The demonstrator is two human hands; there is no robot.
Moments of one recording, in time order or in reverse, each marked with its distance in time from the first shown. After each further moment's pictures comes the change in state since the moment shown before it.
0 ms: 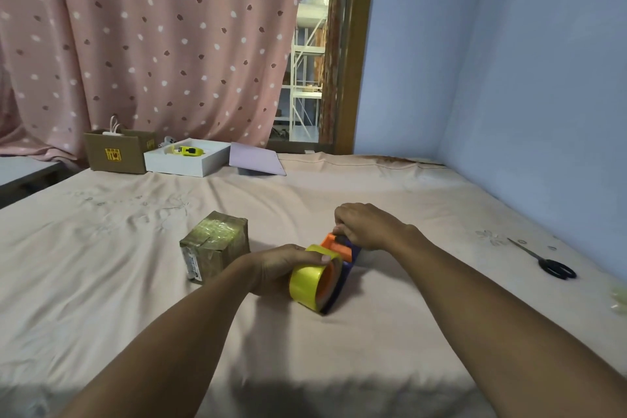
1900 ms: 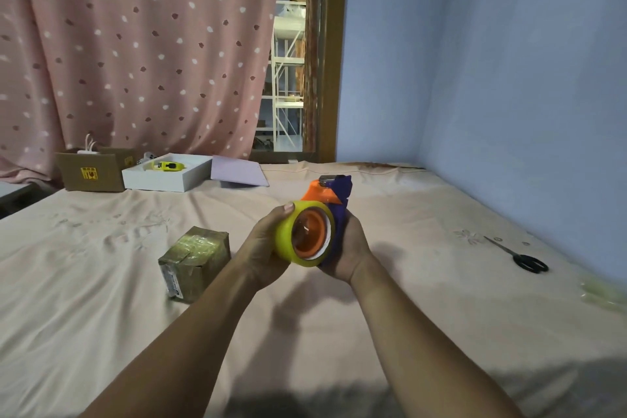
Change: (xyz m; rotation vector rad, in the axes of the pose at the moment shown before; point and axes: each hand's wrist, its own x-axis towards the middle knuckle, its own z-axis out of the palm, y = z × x) left_hand -0.011 0.045 0.032 -0.428 0.143 0.574; right_hand -0.014 -0.042 0.021 2.356 0.044 0.353
